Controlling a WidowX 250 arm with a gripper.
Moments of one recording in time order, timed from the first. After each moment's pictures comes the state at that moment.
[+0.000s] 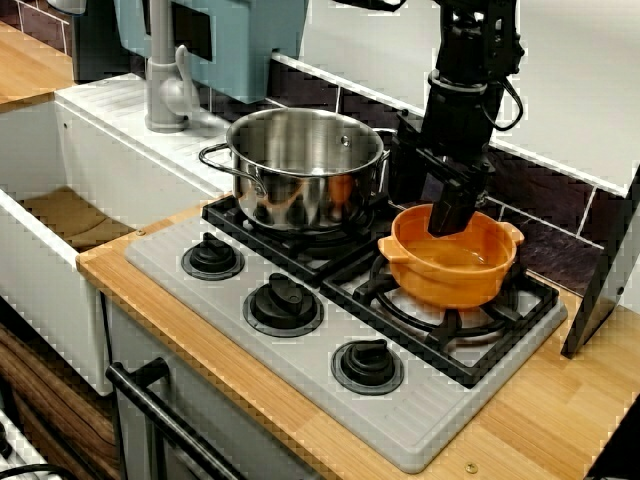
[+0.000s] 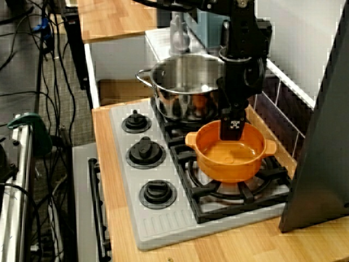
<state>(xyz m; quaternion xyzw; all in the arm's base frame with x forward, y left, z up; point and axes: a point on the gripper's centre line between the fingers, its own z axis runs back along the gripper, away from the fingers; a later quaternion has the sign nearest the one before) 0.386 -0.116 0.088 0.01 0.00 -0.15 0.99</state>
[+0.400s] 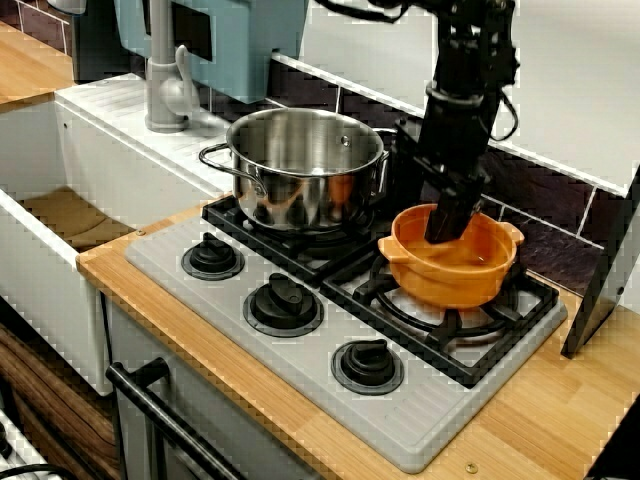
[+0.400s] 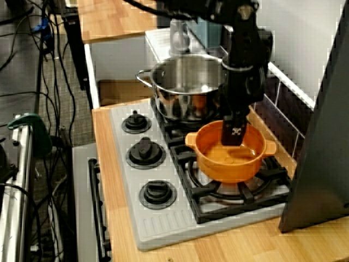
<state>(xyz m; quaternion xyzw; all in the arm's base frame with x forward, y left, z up) 0.391 -0.111 0.074 0.02 0.00 -0.15 0.99</state>
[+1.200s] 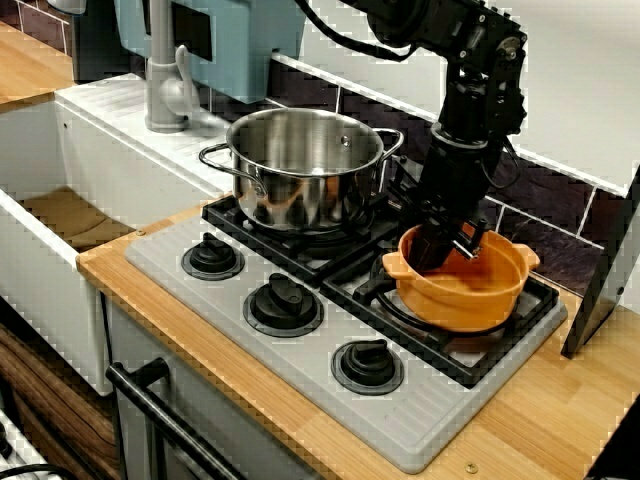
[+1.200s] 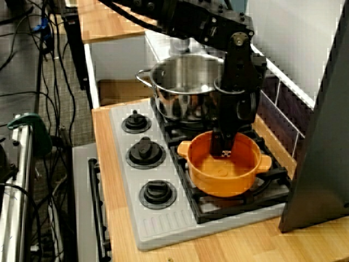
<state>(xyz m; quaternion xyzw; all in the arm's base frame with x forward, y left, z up) 0.369 -0.128 0.058 0.03 0.02 -0.15 0.99</state>
